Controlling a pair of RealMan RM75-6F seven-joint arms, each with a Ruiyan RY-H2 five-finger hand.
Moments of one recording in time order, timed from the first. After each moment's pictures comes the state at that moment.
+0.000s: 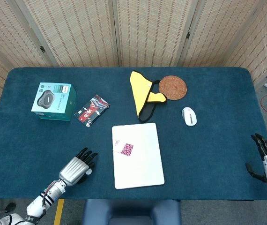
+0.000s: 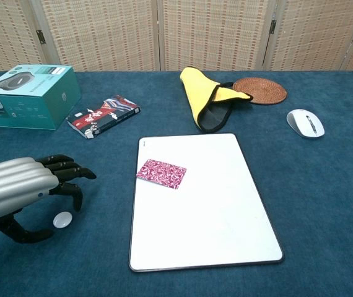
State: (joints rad) left arm -0.56 -1.47 0.15 -1.52 1.50 1.08 0.40; right arm 0.03 -1.04 0.05 -1.61 -1.48 1.45 0.13
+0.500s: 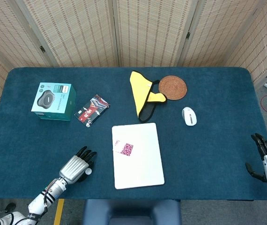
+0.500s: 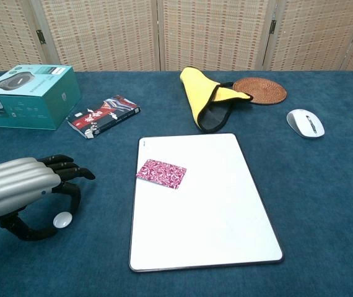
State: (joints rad) left arm -0.55 -1.49 0.12 -1.48 1.50 1.06 0.38; right arm 0.04 -1.04 0.05 -1.61 -1.48 1.45 0.12
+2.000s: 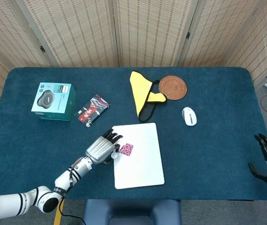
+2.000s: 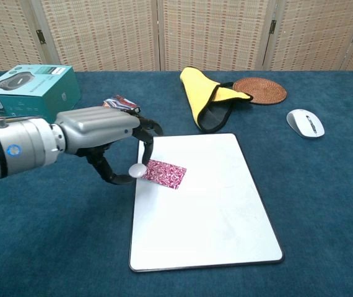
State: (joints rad) left arm -0.81 -1.55 -0.15 -1.57 1.24 0.81 0.45; right arm 0.03 -1.04 0.05 -1.59 -1.47 1.45 0.15
